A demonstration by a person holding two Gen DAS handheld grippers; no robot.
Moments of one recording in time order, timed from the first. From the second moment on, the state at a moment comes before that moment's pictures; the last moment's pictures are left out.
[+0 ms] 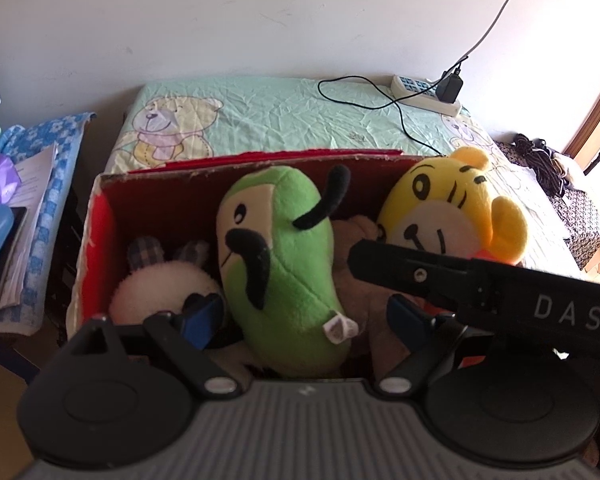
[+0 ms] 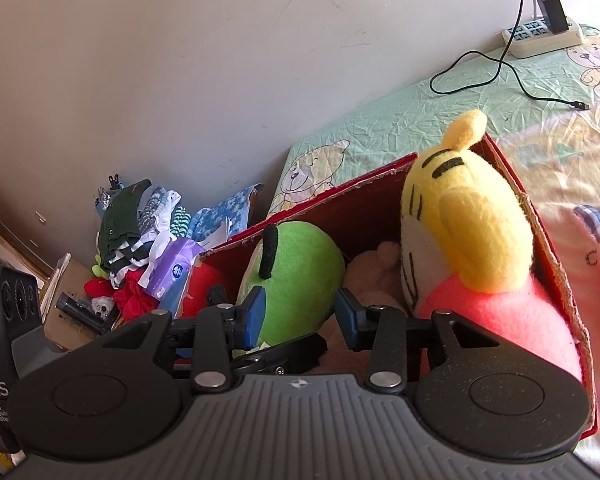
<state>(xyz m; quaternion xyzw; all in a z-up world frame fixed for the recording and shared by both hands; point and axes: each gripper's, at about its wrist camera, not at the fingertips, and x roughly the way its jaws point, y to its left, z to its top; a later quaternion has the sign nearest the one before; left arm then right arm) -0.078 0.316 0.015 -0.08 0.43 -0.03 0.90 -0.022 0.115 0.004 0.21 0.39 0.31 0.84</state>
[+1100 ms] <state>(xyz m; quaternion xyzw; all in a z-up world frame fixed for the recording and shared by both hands) -0.106 0.301 0.029 -0.04 0.44 0.00 0.90 -0.054 0.098 0.017 0.19 0.34 0.28 0.87</state>
